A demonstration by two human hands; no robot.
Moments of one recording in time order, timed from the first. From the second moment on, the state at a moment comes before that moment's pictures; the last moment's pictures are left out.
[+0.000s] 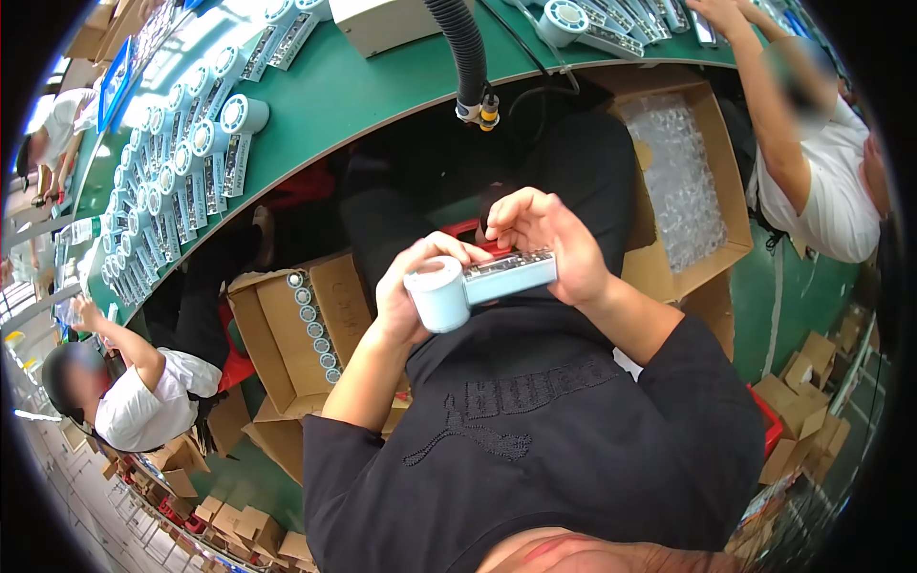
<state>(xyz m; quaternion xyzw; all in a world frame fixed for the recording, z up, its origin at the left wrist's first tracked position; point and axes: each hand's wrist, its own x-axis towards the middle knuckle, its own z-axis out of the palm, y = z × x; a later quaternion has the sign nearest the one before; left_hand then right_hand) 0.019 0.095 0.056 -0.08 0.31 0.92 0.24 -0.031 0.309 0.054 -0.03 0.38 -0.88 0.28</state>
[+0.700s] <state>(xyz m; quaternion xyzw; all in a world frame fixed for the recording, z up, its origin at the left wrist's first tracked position) 0.083 0.116 0.165 0.34 0.58 0.74 0.05 0.023 0.333 0.172 -0.51 0.51 -0.69 0.01</state>
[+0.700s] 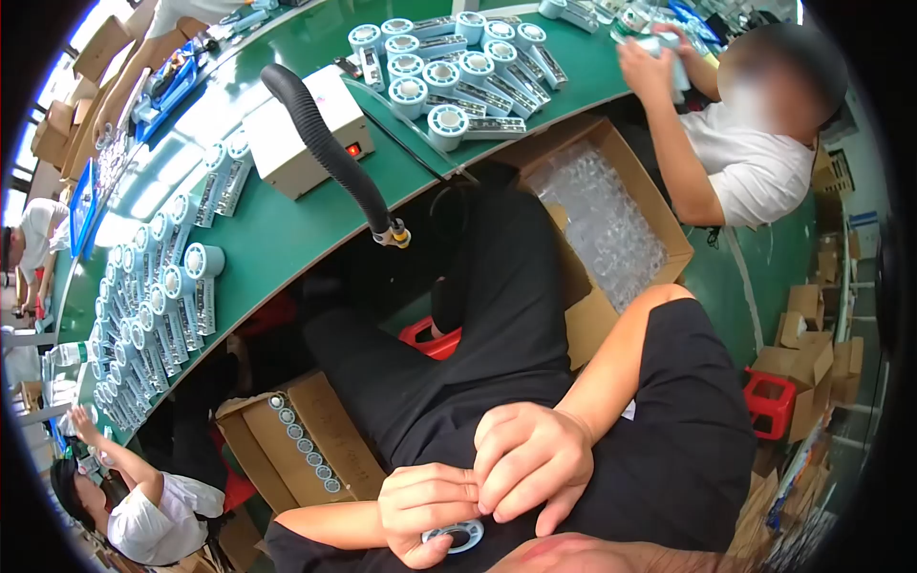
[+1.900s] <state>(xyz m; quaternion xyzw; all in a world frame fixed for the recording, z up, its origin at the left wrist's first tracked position) -0.104 -0.076 0.059 -0.11 0.84 0.48 -0.23 -0.420 0.625 0.003 0.16 0.91 -0.28 -0.27</state>
